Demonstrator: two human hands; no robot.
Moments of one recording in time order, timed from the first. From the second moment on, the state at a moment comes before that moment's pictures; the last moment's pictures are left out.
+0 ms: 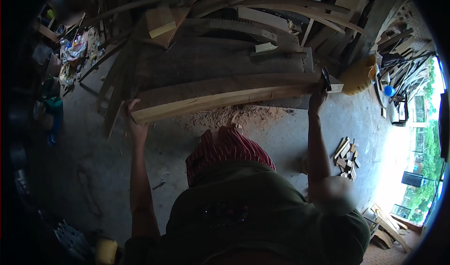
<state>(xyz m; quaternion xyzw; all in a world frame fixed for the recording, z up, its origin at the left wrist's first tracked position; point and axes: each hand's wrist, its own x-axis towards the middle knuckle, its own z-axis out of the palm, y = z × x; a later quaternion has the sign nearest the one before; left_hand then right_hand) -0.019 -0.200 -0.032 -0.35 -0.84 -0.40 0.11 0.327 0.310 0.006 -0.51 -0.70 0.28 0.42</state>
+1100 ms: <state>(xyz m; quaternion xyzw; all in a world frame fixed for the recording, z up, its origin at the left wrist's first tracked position) -0.046 -0.162 0.025 -0.12 -0.99 -0.10 0.06 0.271 0.283 -0.005 -0.31 -0.92 0.04 0.23</state>
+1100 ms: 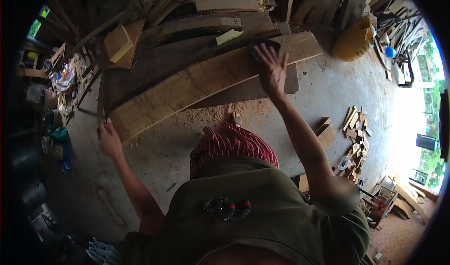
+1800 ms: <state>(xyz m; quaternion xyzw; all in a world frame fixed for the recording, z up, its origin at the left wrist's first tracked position) 0.048 0.033 0.010 -0.41 -0.89 -0.13 0.11 0.287 0.260 0.000 -0.20 -0.93 0.19 0.22</state>
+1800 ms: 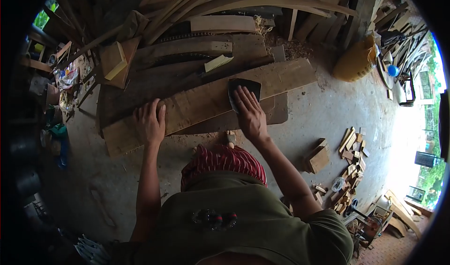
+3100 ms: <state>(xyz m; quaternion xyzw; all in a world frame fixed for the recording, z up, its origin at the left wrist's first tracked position) 0.045 0.036 0.008 -0.42 -0.88 -0.15 0.13 0.316 0.446 -0.029 -0.35 -0.88 0.12 0.29</state>
